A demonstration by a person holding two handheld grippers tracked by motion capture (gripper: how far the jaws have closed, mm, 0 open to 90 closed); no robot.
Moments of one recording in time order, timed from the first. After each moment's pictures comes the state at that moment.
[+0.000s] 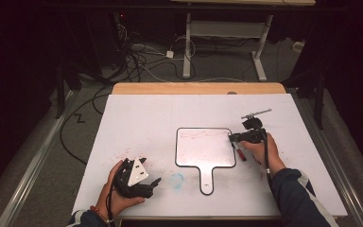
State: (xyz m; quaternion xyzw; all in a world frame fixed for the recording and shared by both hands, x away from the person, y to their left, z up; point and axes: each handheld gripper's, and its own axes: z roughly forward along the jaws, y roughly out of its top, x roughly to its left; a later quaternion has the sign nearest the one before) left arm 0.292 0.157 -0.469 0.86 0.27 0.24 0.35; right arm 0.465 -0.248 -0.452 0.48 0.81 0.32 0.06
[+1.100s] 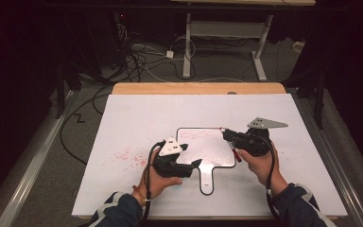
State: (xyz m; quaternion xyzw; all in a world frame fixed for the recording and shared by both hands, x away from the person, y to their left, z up) left arm 0.343 0.054 -0.432 0.81 0.29 0.08 0.51; right arm 0.382 -0.223 -0.400 0.38 0.77 0.50 0.15
